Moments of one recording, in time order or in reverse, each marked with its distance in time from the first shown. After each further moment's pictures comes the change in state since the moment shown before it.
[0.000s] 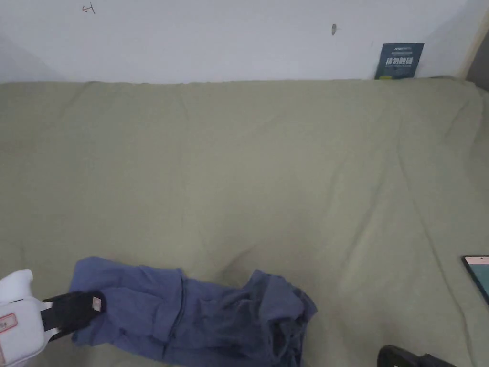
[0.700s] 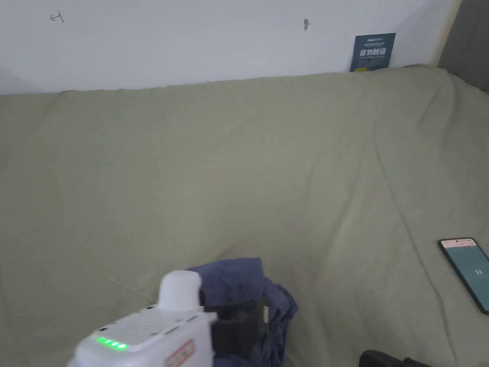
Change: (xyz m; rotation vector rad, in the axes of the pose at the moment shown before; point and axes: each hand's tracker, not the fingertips) left arm 0.160 -0.081 -0.065 0.070 -0.338 -0.337; right arm -0.003 -0.009 0.019 0.013 0.008 0.052
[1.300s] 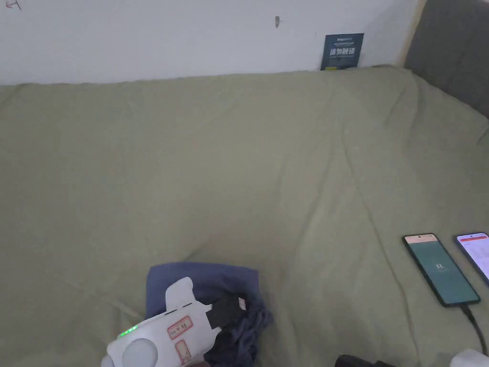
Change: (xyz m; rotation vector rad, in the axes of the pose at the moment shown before) left arm -0.026 -0.057 -0.135 -0.154 -0.065 0.440; right arm 0.014 -0.005 0.002 -0.035 -0.055 -0.043
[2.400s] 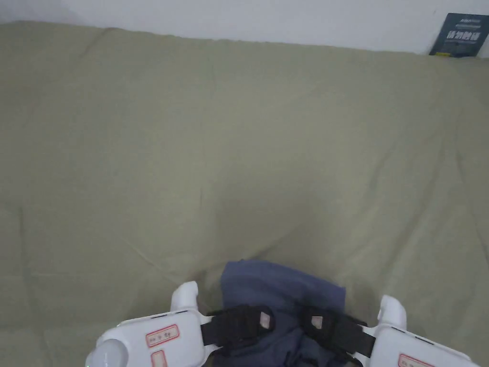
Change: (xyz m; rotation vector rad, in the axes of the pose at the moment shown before) left arm -0.093 0.042 0.064 -0.072 -0.063 0.152; right arm 0.072 0.005 -0.267 -0.231 0.212 -0.372
